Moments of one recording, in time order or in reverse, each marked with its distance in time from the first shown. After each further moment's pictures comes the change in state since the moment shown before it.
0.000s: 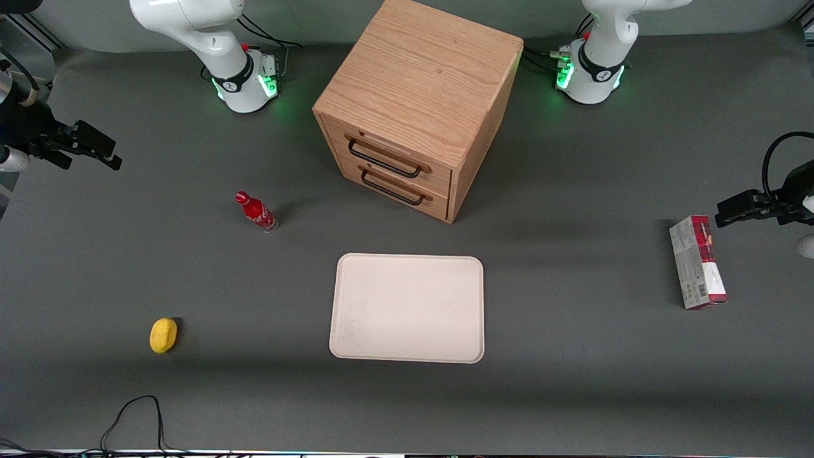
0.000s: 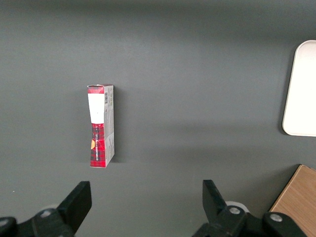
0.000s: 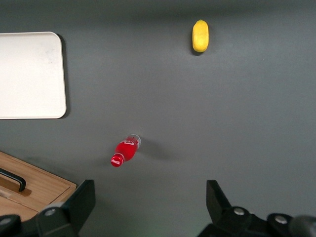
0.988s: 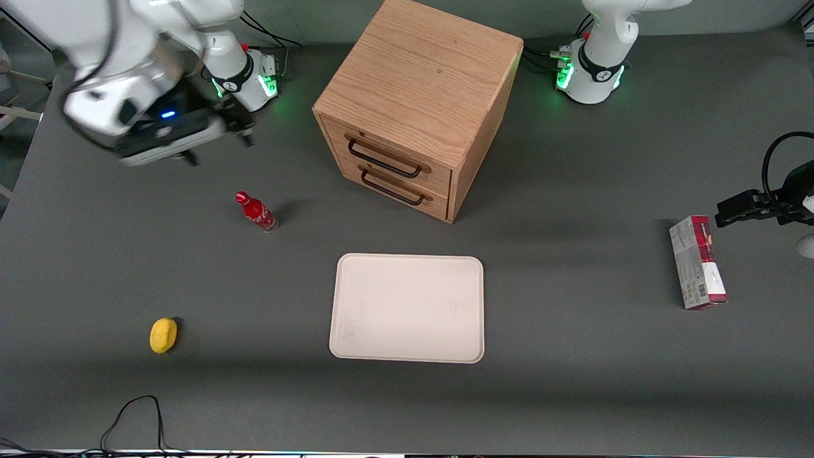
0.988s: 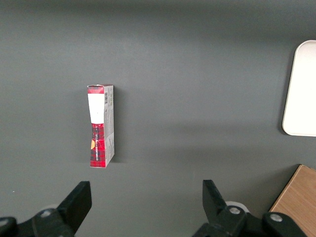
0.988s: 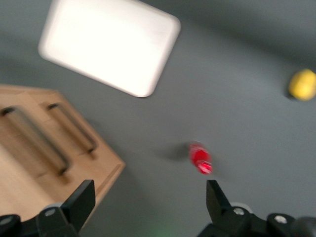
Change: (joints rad) arm 0.017 0.182 0.498 0.270 0.031 -0.078 0.001
